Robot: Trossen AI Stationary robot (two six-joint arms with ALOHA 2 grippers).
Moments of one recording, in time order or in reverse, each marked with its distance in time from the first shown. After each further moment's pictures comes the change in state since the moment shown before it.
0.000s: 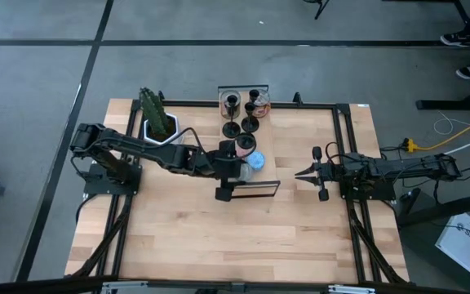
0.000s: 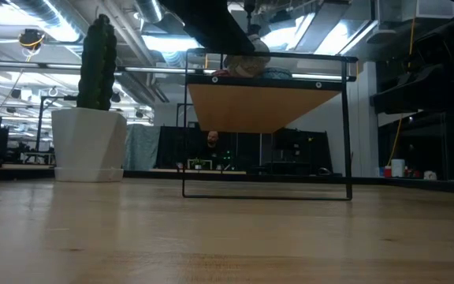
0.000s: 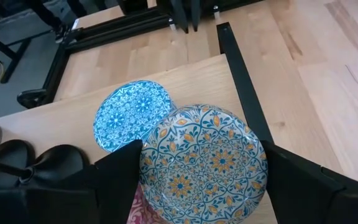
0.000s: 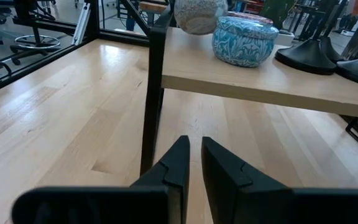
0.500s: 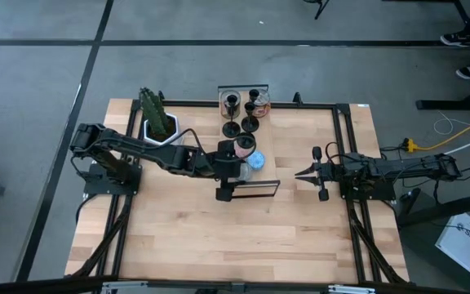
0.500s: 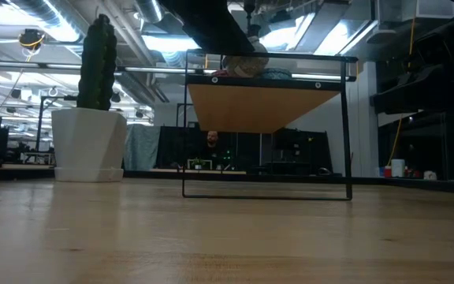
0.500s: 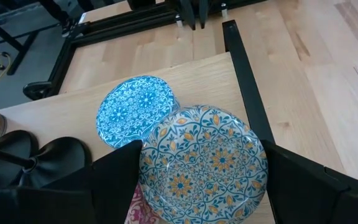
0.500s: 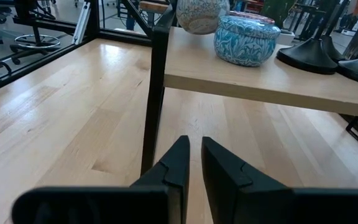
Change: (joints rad) left arm -0.002 0.001 -0.001 -0.019 -0.040 -0.035; right arm 0.000 0.000 0.000 -0.002 0.000 0.000
